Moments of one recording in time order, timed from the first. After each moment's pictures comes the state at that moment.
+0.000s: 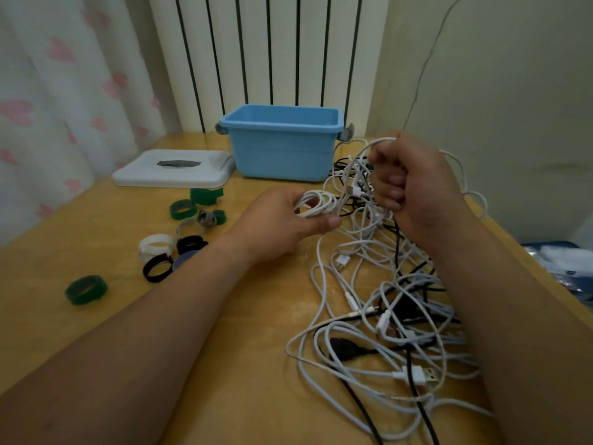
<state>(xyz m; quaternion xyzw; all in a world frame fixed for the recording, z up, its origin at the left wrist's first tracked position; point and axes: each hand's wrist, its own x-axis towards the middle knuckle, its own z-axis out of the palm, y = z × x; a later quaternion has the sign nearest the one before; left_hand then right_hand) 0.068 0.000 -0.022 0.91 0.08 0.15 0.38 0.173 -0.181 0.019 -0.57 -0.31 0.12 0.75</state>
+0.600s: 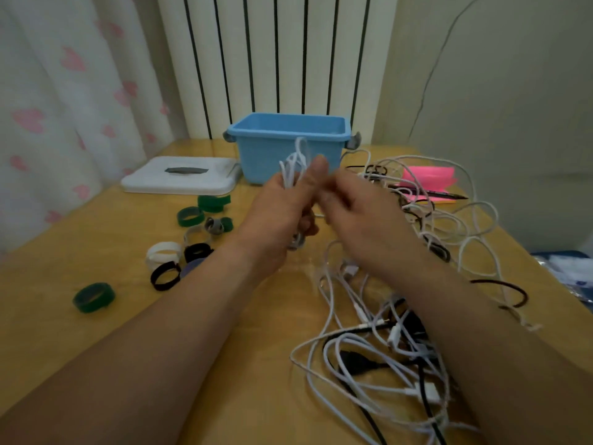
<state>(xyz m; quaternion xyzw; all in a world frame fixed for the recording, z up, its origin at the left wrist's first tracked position) 0.063 -0.016 -0.008 0.66 0.06 0.20 0.72 0.133 -0.152 -0.005 -0.77 -0.44 -0.10 0.45</state>
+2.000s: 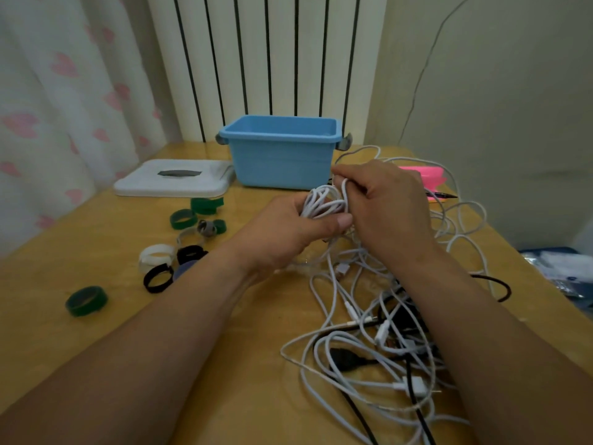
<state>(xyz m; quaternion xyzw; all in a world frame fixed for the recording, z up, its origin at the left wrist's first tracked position) 0.052 -0.027 -0.005 0.79 0.02 0.12 0.60 0.161 -0.166 -0.003 -0.80 -0.39 -0.31 0.34</state>
